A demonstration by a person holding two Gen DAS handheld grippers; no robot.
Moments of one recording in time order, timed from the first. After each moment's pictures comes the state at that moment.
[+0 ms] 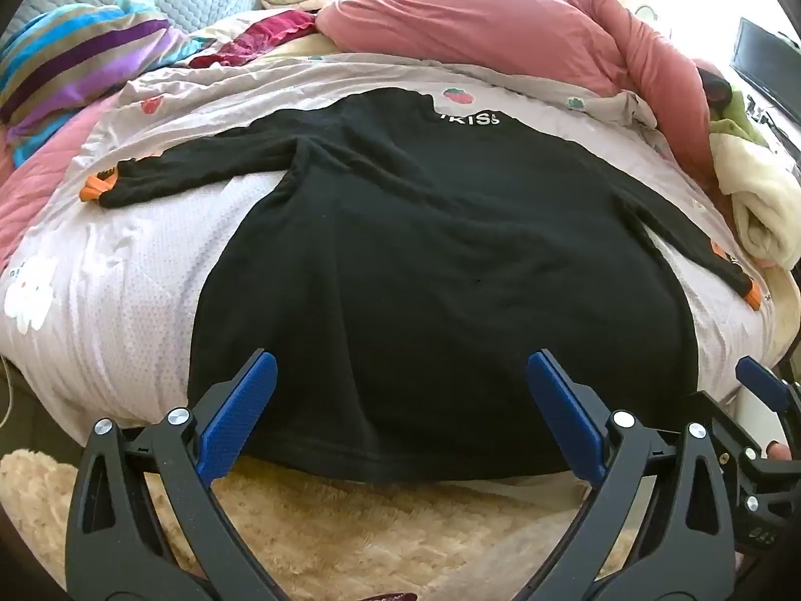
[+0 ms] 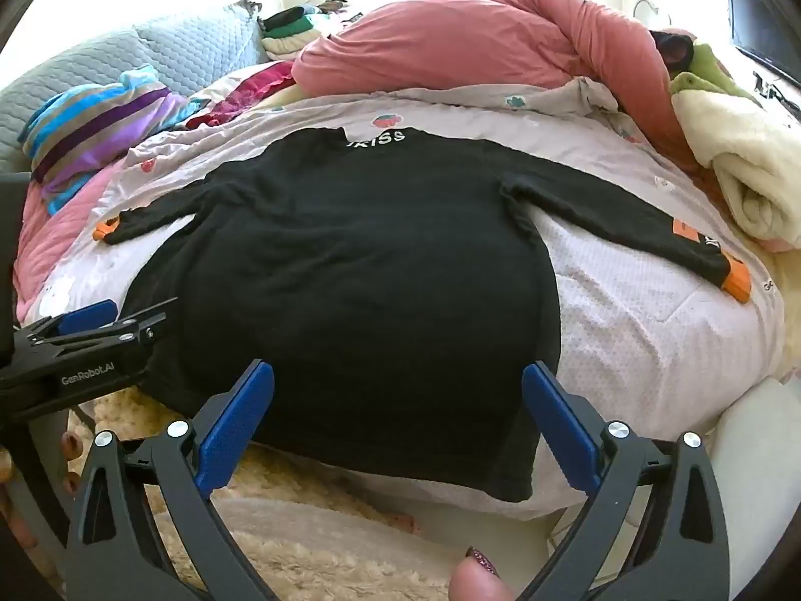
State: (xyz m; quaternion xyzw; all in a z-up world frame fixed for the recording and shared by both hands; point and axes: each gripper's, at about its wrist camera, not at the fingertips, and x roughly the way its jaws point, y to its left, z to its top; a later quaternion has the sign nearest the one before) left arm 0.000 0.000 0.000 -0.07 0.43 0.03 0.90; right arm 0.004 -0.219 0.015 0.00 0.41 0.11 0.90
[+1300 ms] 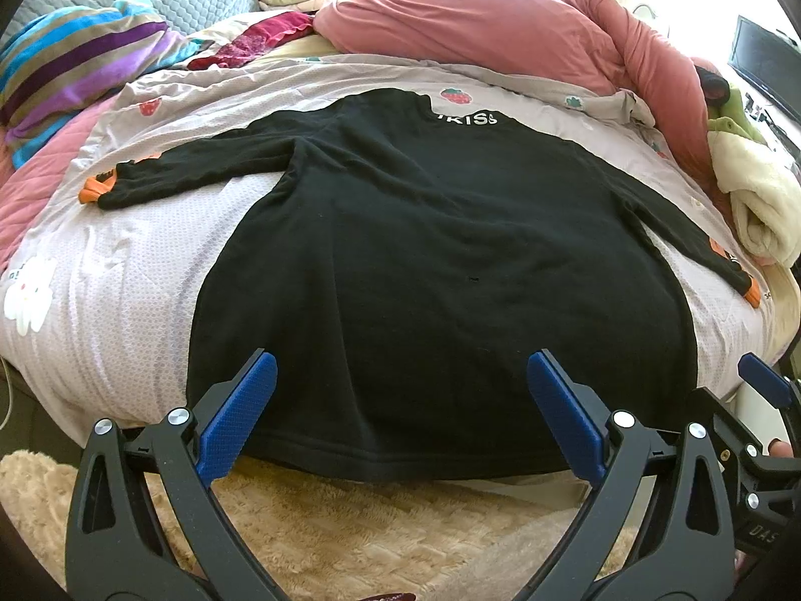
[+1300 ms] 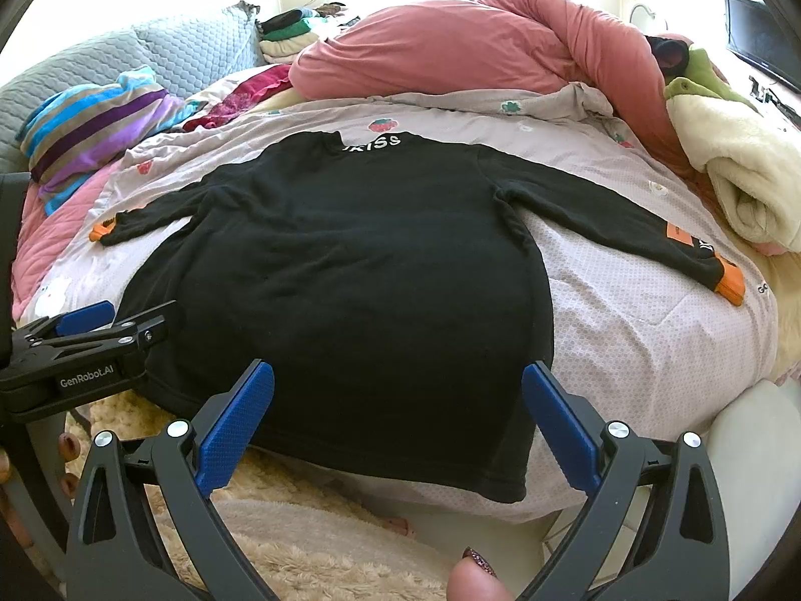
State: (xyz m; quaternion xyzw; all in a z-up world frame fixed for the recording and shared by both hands) left arm 0.000 -0.002 0.000 -0.06 0.43 0.03 0.90; right arm 0.002 -0.223 0.016 0.00 0.40 0.11 0.91
